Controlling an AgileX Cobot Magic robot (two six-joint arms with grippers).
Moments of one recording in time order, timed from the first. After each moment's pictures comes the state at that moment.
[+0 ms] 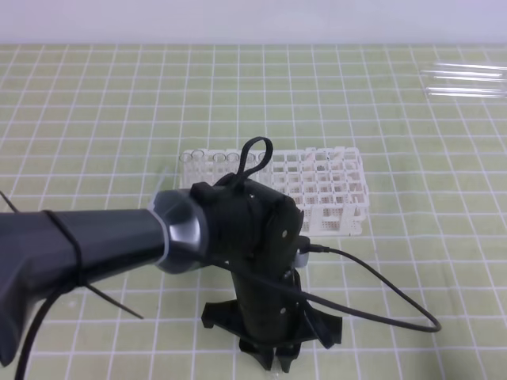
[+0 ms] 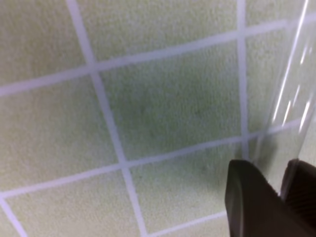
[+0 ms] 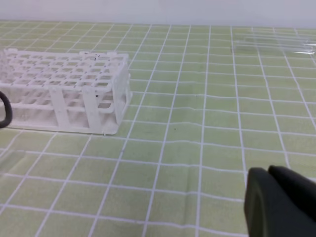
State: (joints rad) left arm -0.89 1.91 -1.26 -0.24 0.99 -0.46; right arm 0.16 0.00 0.00 0.15 0.30 -0.09
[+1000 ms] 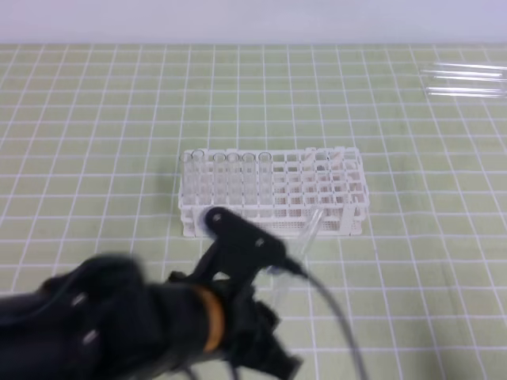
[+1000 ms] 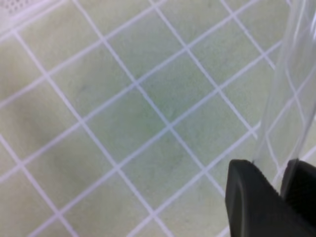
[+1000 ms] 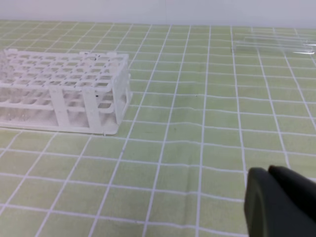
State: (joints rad) left arm -1.02 1.42 -0.82 0.26 0.43 -0.46; right arm 0.16 0.00 0.00 0.15 0.30 -0.08
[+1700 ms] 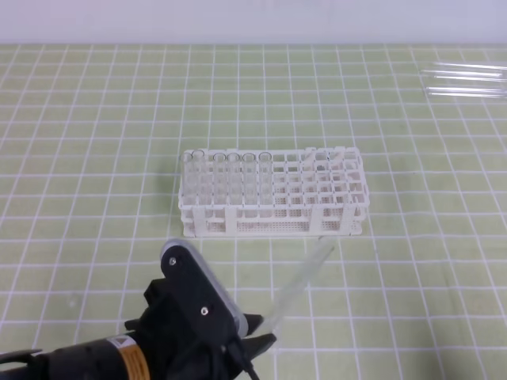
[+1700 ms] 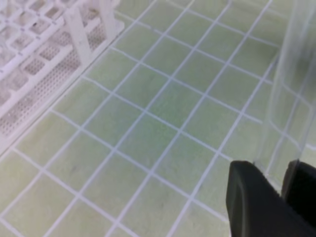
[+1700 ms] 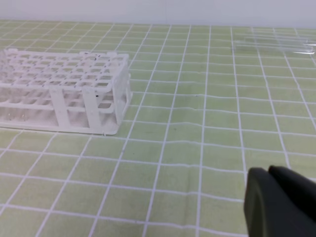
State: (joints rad) left arm -1.02 1.17 -0.48 0.58 -0.01 -0.48; right arm 0.16 0.00 0.00 0.15 0.30 -0.09
